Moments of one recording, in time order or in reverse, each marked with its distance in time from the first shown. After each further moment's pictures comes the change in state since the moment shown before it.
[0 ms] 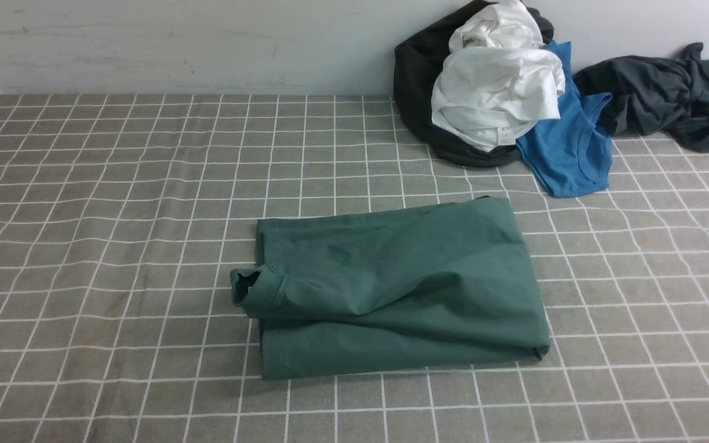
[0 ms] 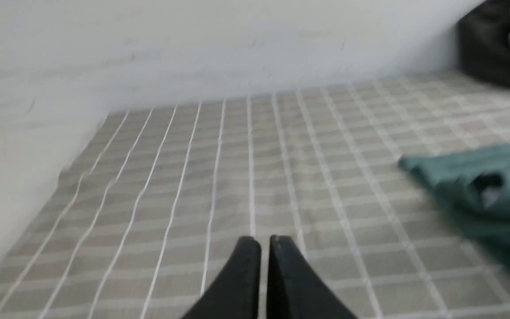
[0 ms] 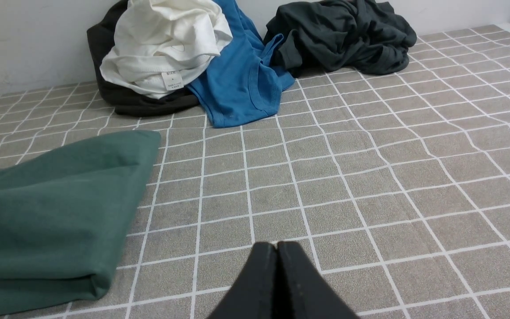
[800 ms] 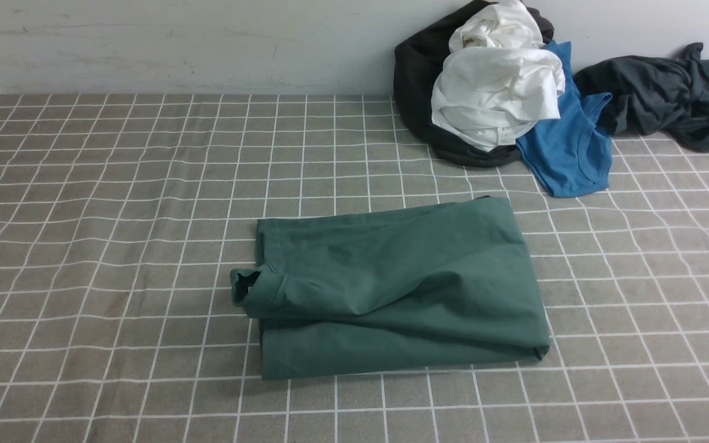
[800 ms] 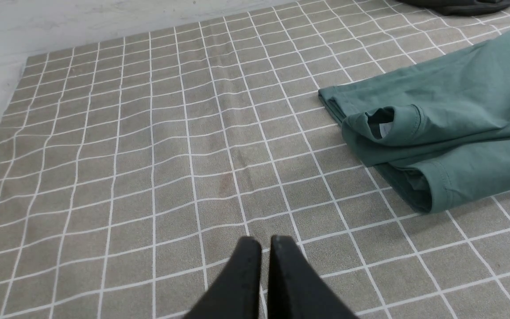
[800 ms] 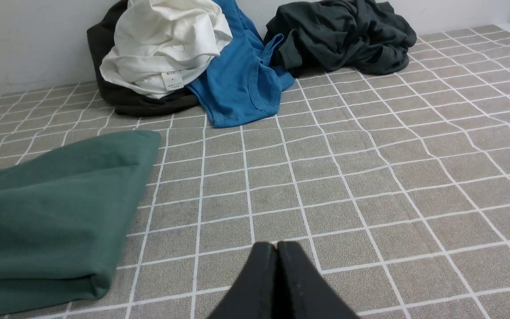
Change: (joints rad) right arm 0.000 0.000 0.000 0.000 0.000 0.000; left arm -0.175 0.065 -0.381 0.007 0.528 0.002
